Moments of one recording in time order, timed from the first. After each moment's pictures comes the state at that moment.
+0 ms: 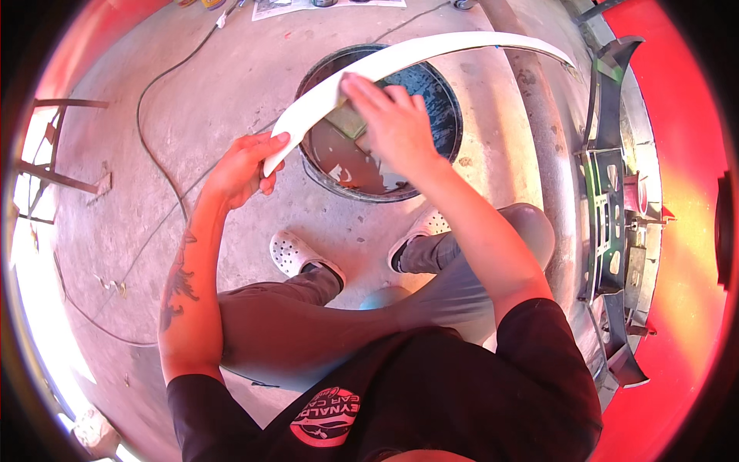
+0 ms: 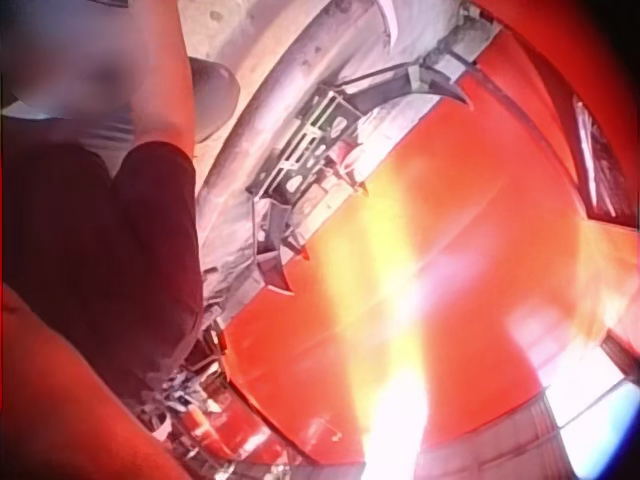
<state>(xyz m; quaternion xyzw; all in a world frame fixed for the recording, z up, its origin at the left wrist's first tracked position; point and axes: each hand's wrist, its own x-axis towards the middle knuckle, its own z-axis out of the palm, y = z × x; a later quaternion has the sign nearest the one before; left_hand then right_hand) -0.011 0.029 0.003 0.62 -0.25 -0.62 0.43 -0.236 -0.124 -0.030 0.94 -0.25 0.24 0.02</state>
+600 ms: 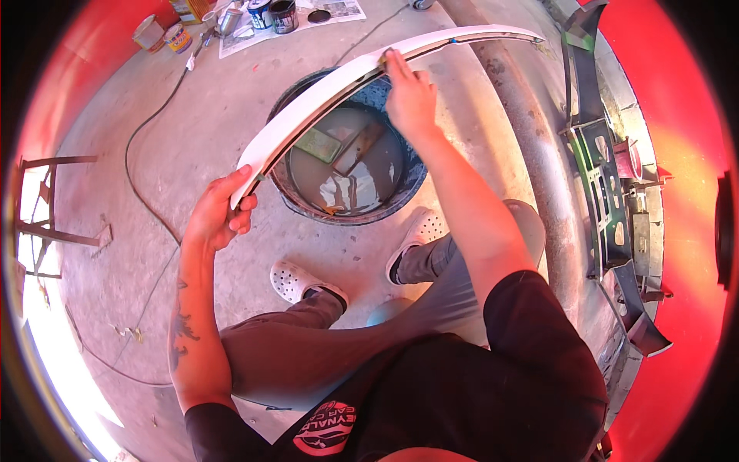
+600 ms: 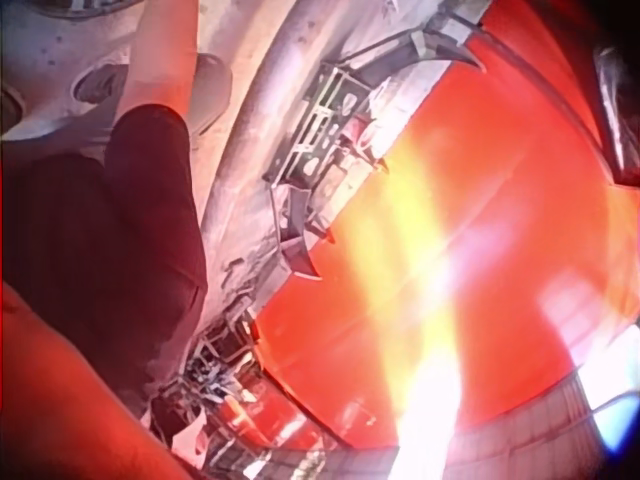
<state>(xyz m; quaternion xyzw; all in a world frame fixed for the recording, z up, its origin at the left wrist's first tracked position) -0.012 0.021 0.022 0.62 -0.17 -0.63 0.43 -0.263 -0.229 -0.059 0.83 -0.51 0.23 0.00</state>
